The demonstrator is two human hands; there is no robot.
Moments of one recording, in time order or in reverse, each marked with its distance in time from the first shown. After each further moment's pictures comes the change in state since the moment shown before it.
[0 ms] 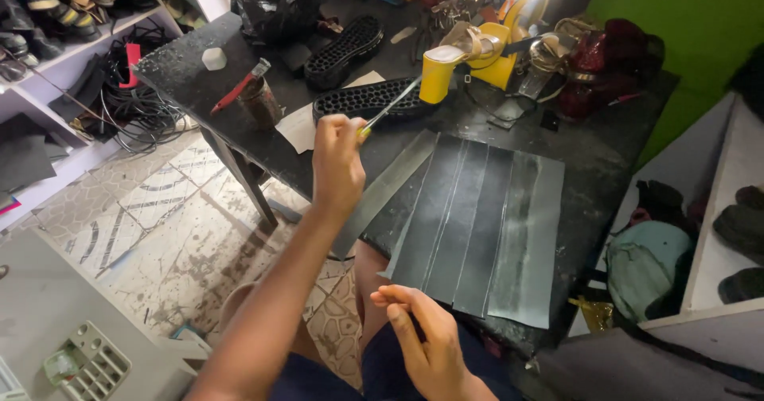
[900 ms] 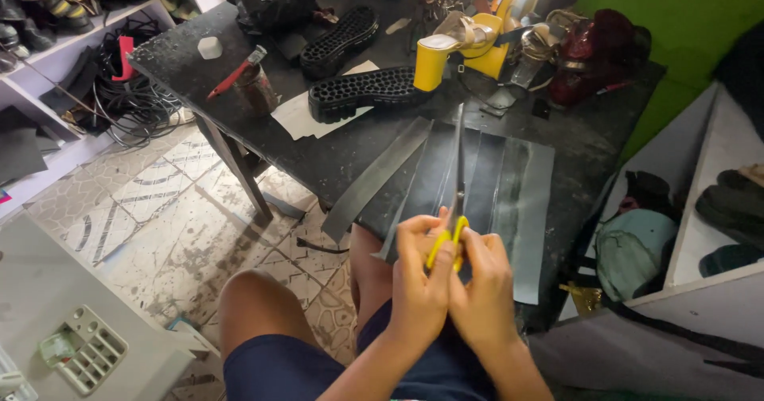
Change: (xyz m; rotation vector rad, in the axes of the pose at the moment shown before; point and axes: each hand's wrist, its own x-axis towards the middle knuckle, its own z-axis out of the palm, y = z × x) left_hand -0.107 0.194 -0.007 -0.928 0.007 -0.698; right_hand 0.018 0.002 -0.057 -0.579 0.253 0.019
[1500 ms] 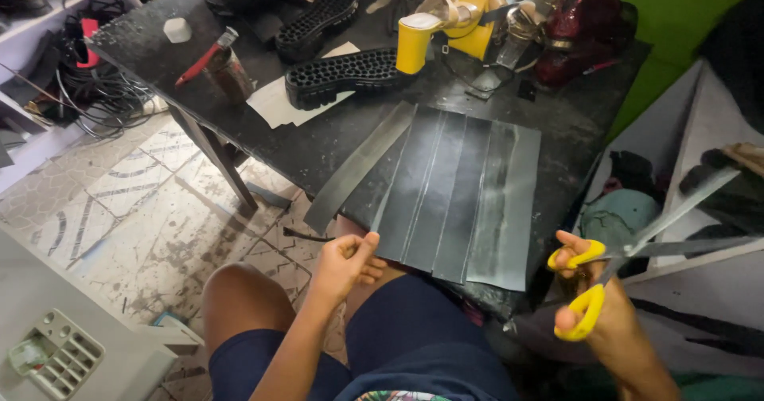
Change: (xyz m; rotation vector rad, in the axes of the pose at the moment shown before) left_hand 0.026 -0.092 -0.114 0.194 -0.084 -0.657; right_hand -0.030 0.118 -0.119 0.693 -0.221 0.292
